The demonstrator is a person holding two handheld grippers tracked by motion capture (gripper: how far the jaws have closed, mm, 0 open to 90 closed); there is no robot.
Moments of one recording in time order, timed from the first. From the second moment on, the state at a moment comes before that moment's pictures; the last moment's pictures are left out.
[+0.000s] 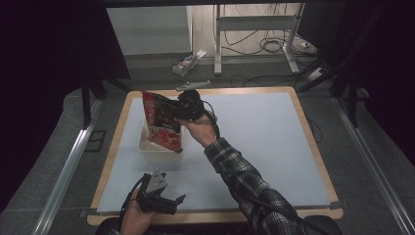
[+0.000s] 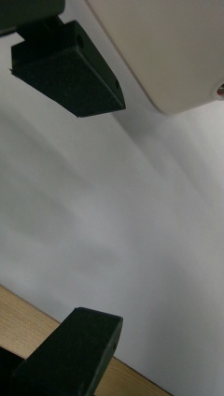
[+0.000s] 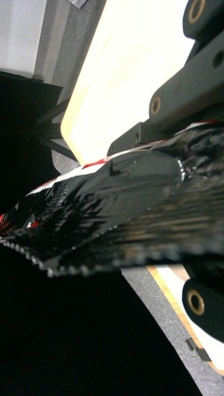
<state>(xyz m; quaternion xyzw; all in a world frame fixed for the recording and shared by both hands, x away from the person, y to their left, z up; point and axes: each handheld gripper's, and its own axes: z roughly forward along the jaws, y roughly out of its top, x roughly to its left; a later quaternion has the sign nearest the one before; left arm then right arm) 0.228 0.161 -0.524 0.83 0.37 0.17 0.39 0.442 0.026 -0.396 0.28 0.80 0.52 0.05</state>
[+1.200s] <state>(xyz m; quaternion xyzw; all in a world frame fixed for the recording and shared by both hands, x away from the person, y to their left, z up) 0.228 0.161 -0.523 0.82 0.37 0.17 0.40 0.463 0.008 -0.425 0.24 0.85 0.47 0.04</state>
